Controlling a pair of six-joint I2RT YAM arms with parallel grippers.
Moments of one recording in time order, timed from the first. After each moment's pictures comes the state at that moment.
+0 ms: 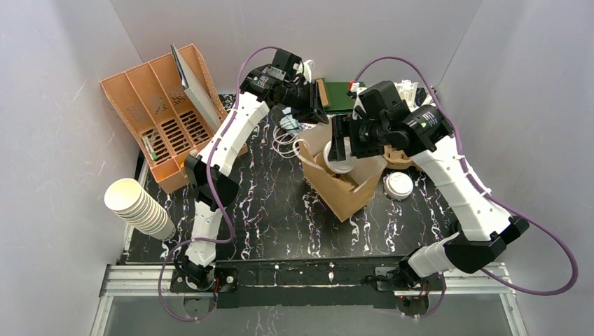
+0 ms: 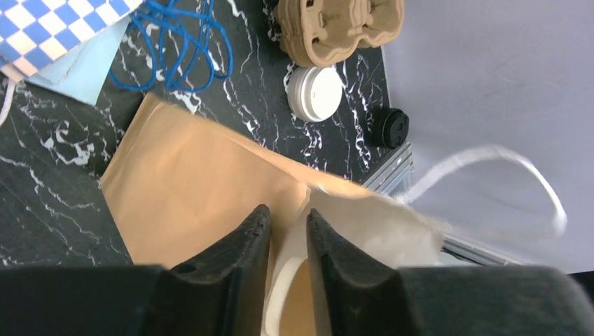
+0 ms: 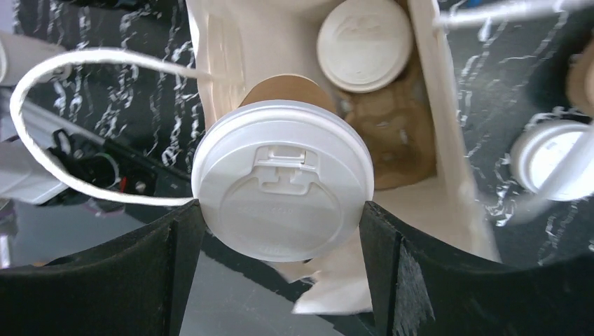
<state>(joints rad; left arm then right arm) -0.57 2.17 2.49 -1.15 0.49 -0.57 0.67 1.43 1.83 -1.27 -0.11 0.41</state>
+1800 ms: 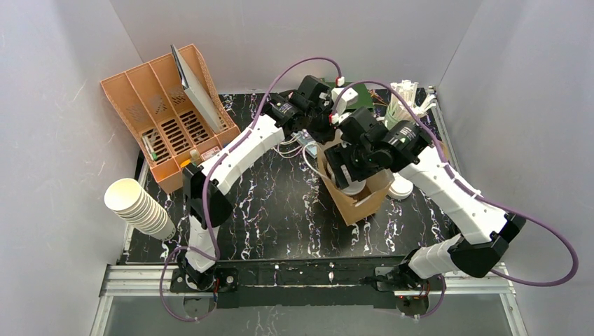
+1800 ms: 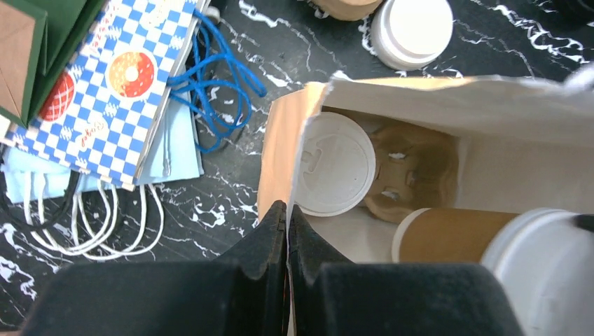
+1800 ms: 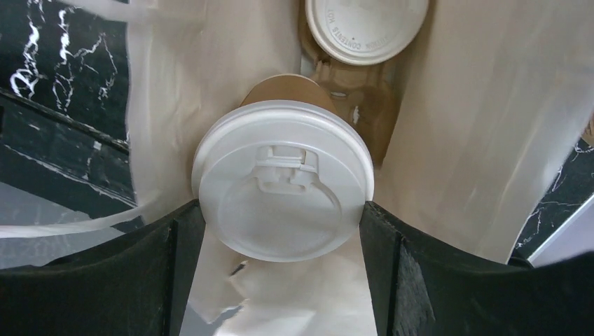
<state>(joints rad) -0.76 1.99 2.11 -0.89 0.22 0.11 0.81 1.39 1.68 -1.36 0.11 0.26</state>
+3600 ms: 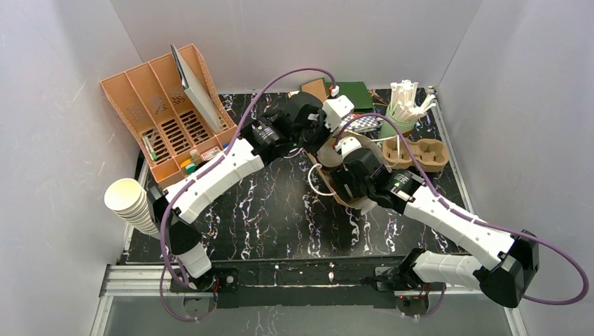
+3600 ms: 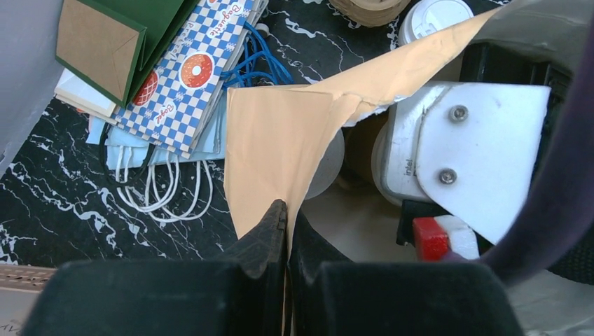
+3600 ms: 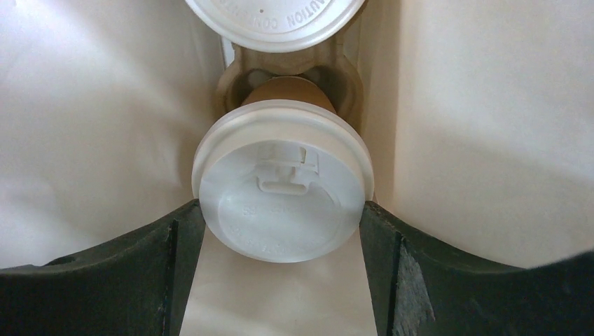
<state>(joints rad) -0.90 1.67 1.82 -0.75 -0.03 0.16 0.85 1.12 0.99 -0.71 0.37 0.12</state>
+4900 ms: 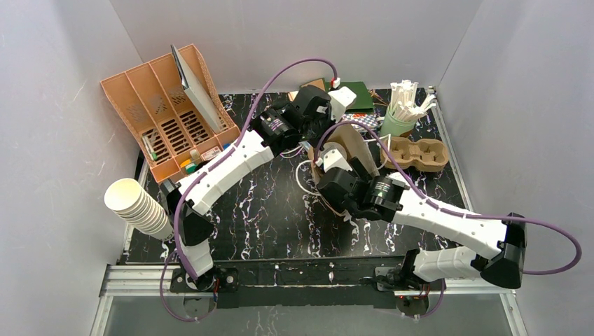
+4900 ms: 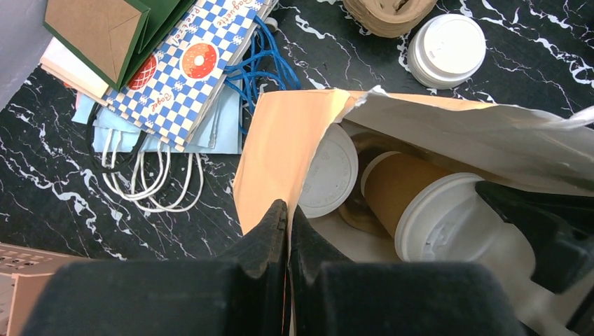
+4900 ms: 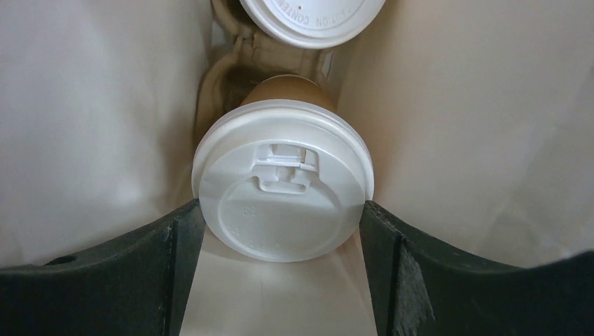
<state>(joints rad) -0.89 1.78 1.96 -0.83 -0.09 0.06 1.15 1.21 1.14 -0.94 0.66 0.24</state>
